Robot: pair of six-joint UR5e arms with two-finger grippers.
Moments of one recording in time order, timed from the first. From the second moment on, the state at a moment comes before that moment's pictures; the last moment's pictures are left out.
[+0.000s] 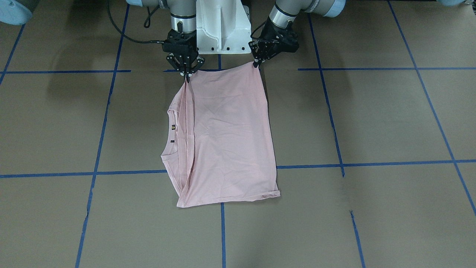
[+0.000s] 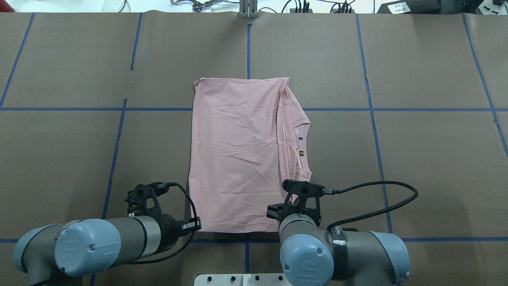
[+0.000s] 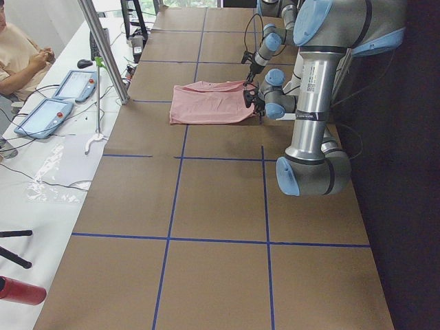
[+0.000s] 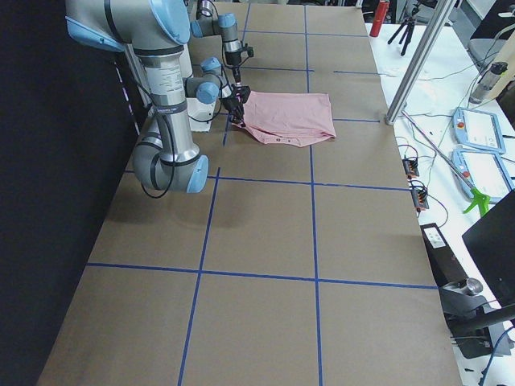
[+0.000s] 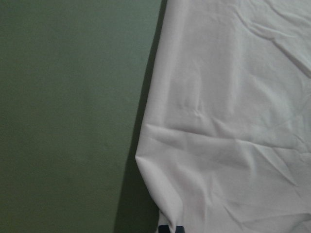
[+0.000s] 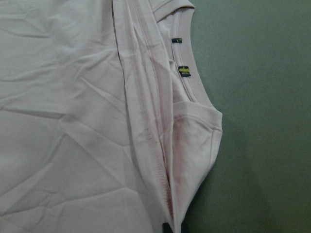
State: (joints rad) left arm -0.17 -1.79 -2.11 -1.94 -1.56 -1.71; right arm 0.10 -1.12 2.02 -1.74 1.23 1.69
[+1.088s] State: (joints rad) left arm -0.29 -1.97 -2.41 -1.39 -1.66 -1.57; right arm 0.13 -1.02 2.26 -2.05 1.28 1.67
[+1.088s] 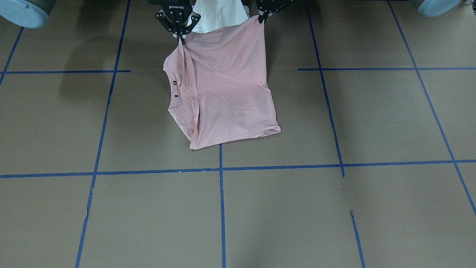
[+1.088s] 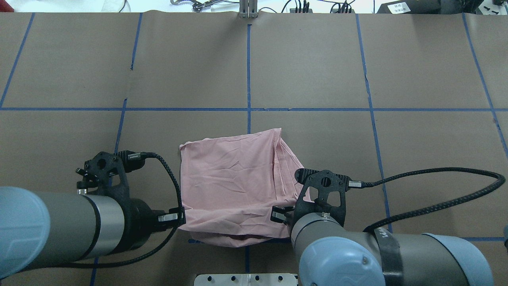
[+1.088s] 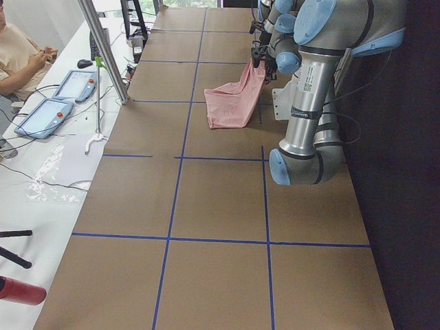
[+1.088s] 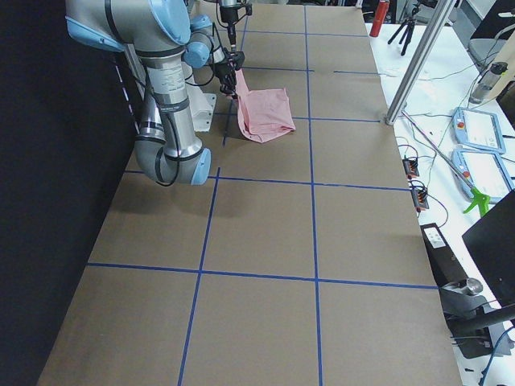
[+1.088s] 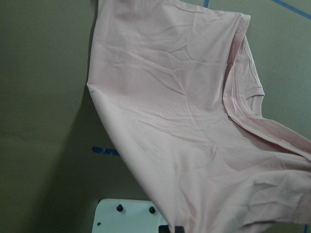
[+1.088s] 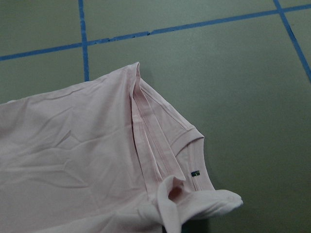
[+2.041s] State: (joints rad) left arm -0.47 -2.01 -1.90 -1.77 -1.66 -1.41; right arm 0.38 -0.86 1.62 -1.58 1.32 1.57
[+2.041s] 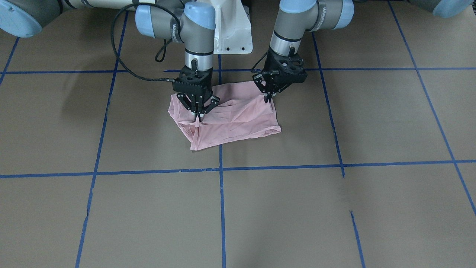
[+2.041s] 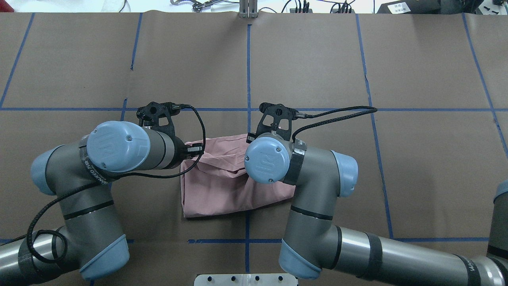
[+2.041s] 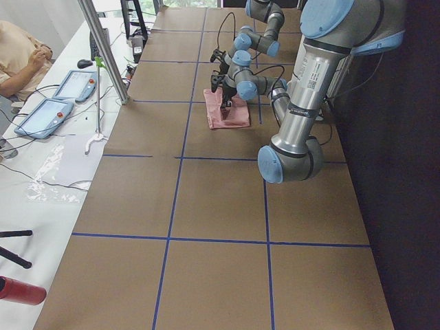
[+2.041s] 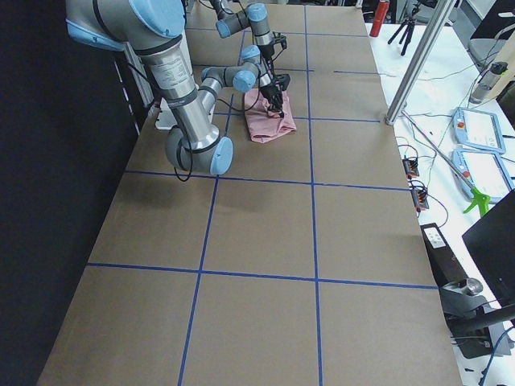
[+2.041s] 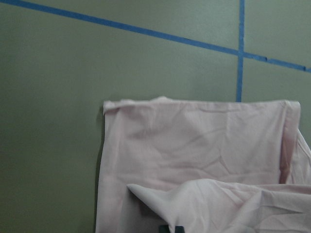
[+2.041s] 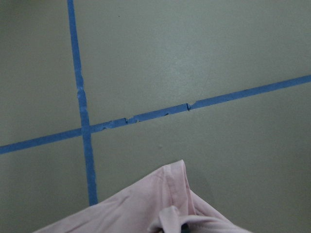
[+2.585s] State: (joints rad) left arm -0.51 -2.01 -1.79 -1.84 -1.66 -1.36; right arm 0.42 -0.83 1.48 -1.50 1.32 1.55
